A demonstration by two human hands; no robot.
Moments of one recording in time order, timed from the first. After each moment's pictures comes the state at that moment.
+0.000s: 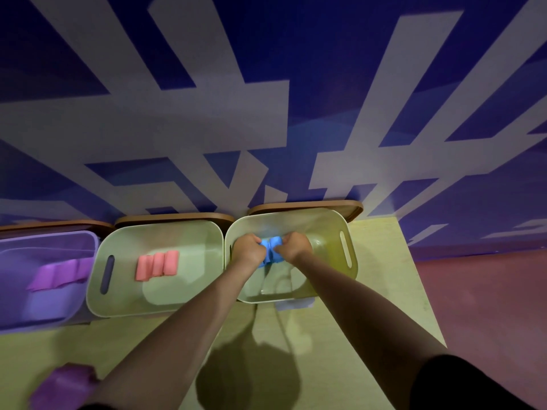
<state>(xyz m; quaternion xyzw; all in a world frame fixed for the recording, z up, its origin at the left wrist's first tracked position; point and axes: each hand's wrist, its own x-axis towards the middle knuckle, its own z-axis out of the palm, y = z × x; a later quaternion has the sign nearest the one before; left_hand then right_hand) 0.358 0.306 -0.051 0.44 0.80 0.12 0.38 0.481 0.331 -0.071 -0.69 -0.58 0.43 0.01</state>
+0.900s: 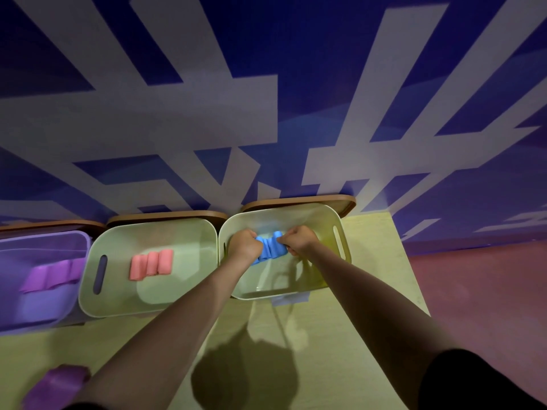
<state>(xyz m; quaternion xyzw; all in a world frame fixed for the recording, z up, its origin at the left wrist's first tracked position) 0.361 0.310 -0.042 0.47 0.80 0.09 0.37 0.505 0.341 -0.067 -0.68 -0.53 0.50 0.03</state>
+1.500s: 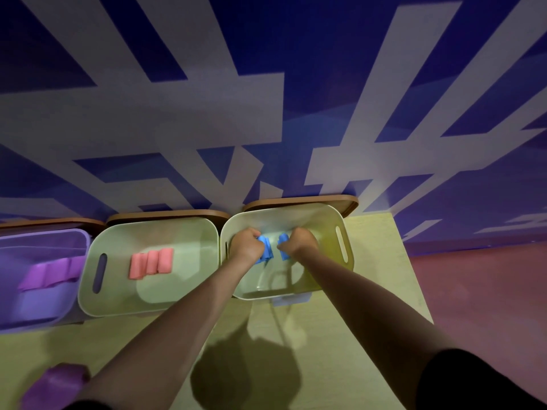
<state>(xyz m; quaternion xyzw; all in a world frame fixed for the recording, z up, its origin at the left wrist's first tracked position) 0.361 0.308 -0.051 0.46 0.78 0.13 0.40 0.497 0.332 -0.060 -0.72 -0.57 0.40 -0.02</state>
